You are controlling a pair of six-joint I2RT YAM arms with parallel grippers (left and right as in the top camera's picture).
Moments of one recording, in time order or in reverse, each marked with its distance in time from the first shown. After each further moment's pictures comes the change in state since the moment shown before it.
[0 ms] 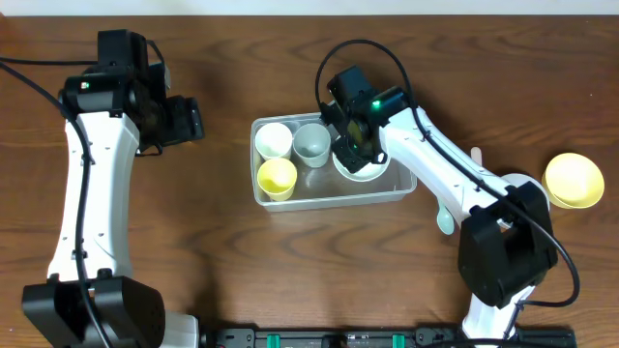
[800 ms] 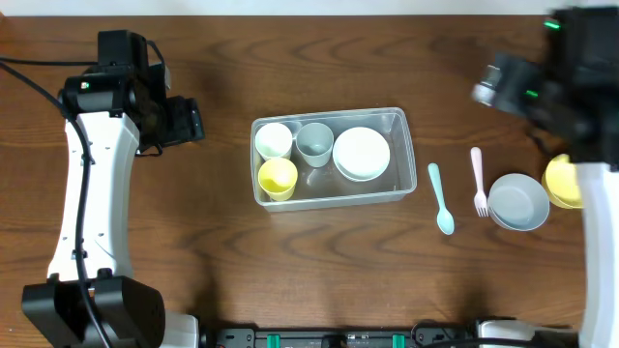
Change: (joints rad) left arm 0.000 0.000 0.000 -0.003 0.000 0.000; right arm -0.505 -0.471 0.278 -0.317 0.146 0.551
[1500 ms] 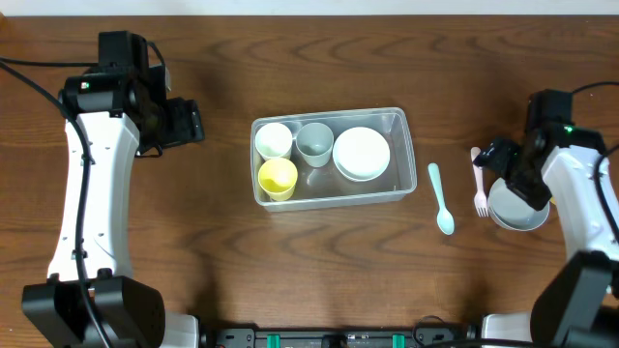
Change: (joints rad) left arm 0.000 0.000 -0.001 -0.013 0.000 0.000; right arm -0.235 0.126 -0.708 0.364 -0.083 0.103
